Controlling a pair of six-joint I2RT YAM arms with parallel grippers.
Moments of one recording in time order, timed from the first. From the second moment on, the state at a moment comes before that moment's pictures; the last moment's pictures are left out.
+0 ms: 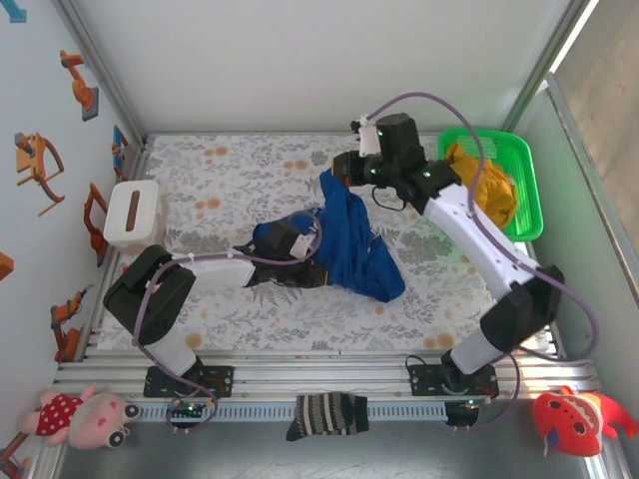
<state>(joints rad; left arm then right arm) -0.77 1.65 0.78 -0.04 0.49 -0.59 0.54 1.52 1.56 -0.53 -0.34 0.39</state>
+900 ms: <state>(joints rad) -0.63 1.49 0.99 0.09 0.67 -0.67 0.48 1.21 1.07 -0.31 -0.46 0.42</state>
